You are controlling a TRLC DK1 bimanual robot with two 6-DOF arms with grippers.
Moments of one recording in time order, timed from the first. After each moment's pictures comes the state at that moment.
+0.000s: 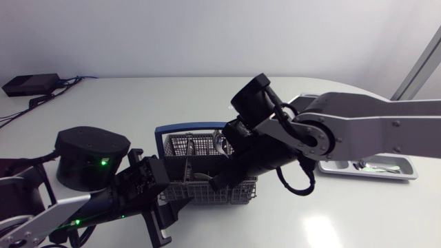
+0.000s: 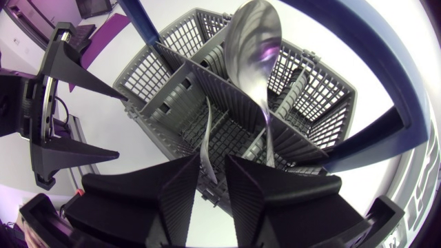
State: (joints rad) left arm -0.76 1.06 0.50 -0.15 0.09 0.41; right arm 0.77 1.55 0.99 -0.48 -0.16 0.14
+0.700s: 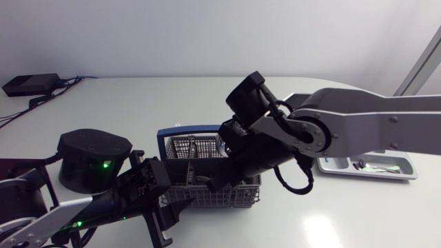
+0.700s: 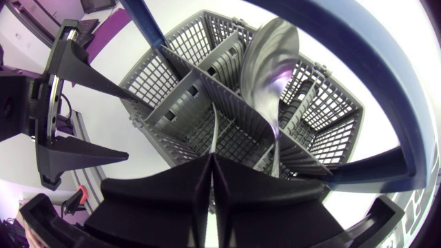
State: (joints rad) left arm -0.77 1.07 0.49 -0.13 0.09 0.41; right arm 0.79 1.56 1.03 -0.53 -0.16 0.13
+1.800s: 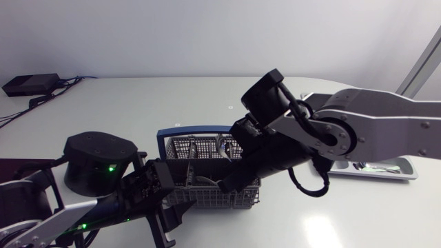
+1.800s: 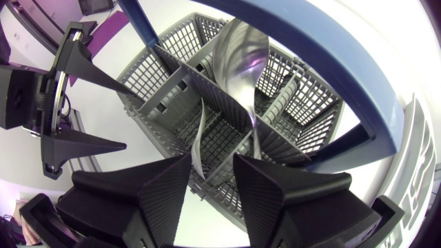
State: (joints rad) left arm -0.79 1.09 0.49 -0.11 0.07 0.40; right arm 0.76 1.48 0.97 -0.54 -0.15 0.10
